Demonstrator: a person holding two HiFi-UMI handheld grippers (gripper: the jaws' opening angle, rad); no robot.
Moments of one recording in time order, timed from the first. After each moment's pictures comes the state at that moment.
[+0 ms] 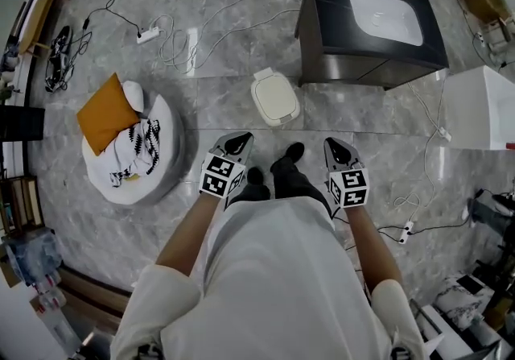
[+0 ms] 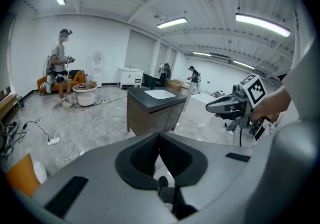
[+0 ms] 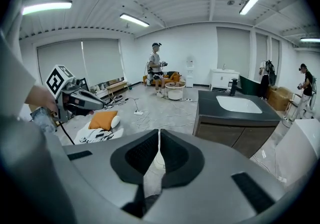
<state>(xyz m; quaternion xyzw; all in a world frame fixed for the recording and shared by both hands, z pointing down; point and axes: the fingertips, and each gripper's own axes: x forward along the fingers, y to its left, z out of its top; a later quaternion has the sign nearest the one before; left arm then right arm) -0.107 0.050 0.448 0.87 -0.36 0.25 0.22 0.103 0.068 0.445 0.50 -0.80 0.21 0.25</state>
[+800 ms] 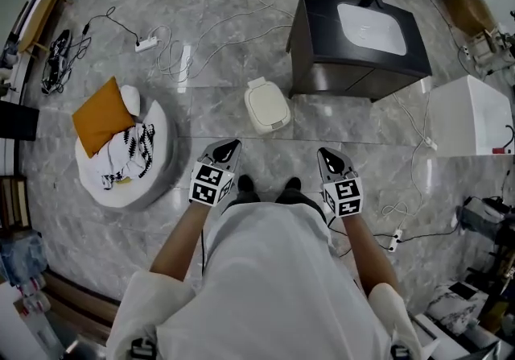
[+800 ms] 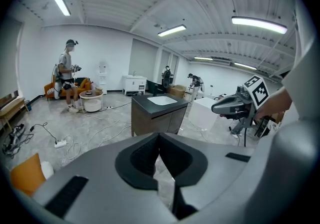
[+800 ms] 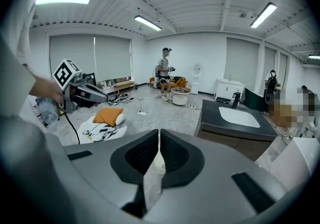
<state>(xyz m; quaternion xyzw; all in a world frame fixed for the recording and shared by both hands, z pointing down) -0.126 0.091 0.406 0.87 -0.39 0.23 0.20 0.100 0.116 0.400 0.48 -0.82 0.15 0.27</state>
